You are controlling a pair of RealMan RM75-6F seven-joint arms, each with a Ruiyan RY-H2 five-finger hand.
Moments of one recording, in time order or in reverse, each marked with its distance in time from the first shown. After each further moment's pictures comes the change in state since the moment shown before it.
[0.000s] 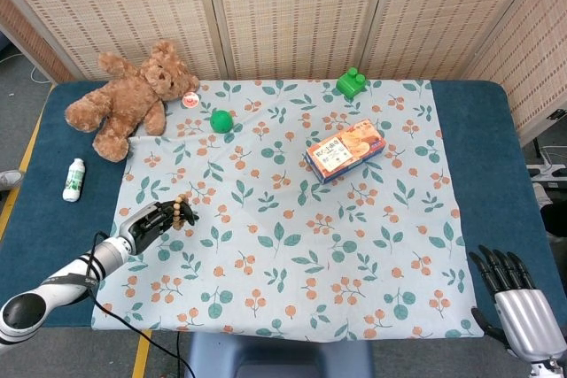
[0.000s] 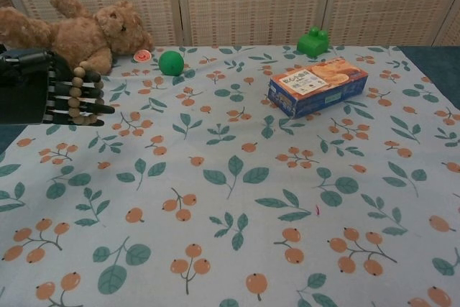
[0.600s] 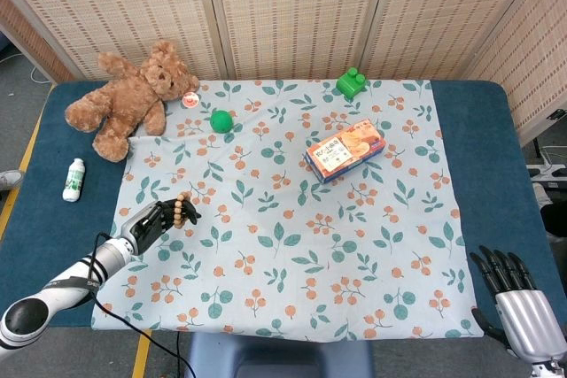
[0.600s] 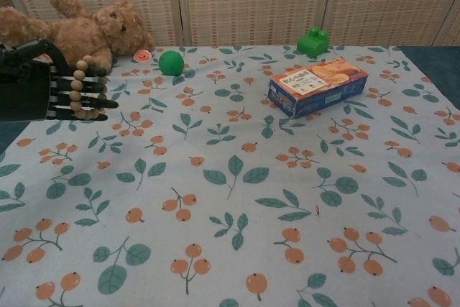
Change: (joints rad) left arm 0.035 -0.031 -0.029 -0.029 0.038 0.028 0.013; right arm -0.003 0.002 0.000 0.002 -0.004 0.005 0.005
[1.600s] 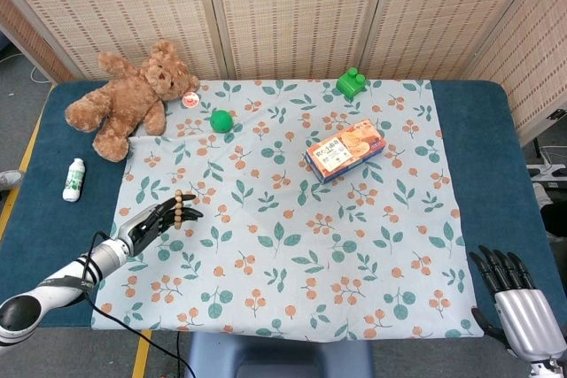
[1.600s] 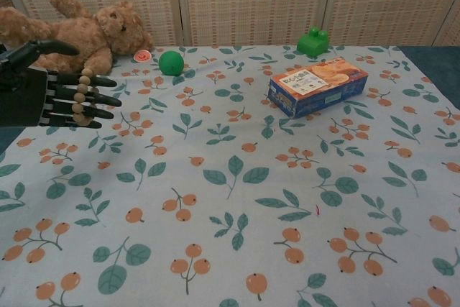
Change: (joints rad) left arm 0.031 -0.025 -0.057 0.068 0.044 -0.132 0.129; right arm 0.003 -0.001 0.002 -0.004 0.009 -0.013 -0.010
